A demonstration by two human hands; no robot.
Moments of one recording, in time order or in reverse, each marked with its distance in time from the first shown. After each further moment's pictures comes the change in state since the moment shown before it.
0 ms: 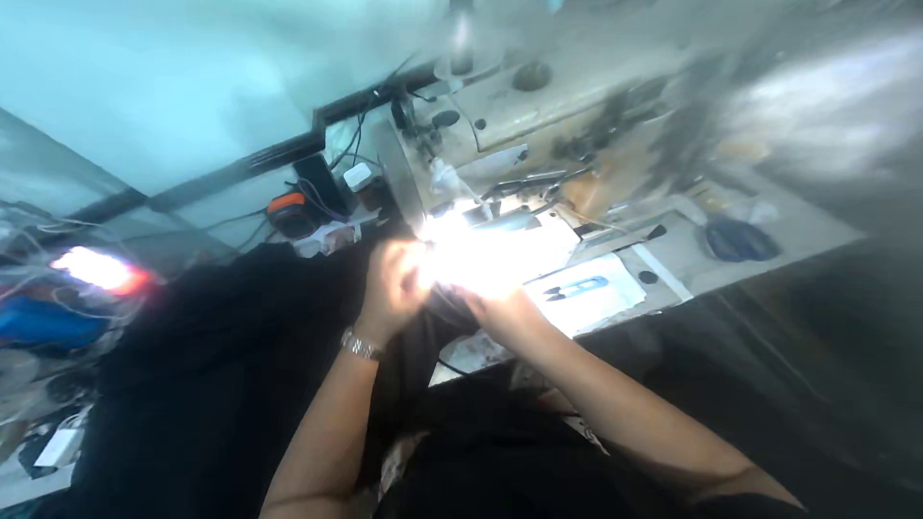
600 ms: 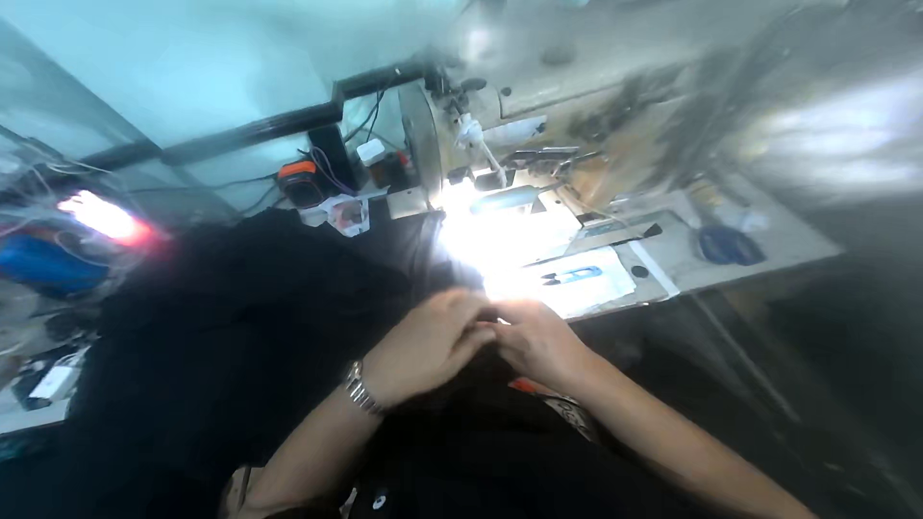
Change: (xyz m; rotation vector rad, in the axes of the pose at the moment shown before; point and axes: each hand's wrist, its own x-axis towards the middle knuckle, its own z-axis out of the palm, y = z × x) left_hand -0.042 0.127 -0.033 -0.012 -0.529 -0.106; right_hand -0.075 0.000 -0.037 0.008 -0.132 -0.412
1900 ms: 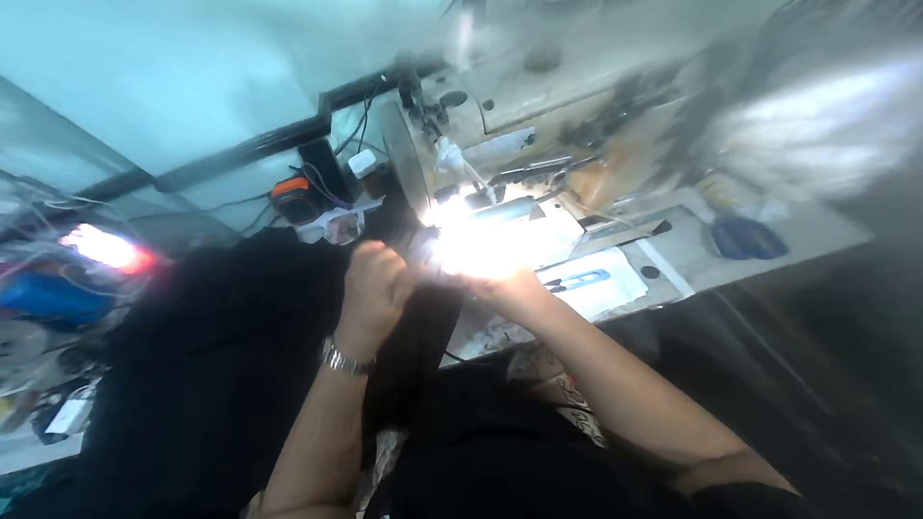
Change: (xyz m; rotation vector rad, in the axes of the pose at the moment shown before) left_hand 0.025 -0.082 -0.024 0.141 0.505 0.082; right_hand 0.072 0.052 0.019 0.005 0.185 0.187
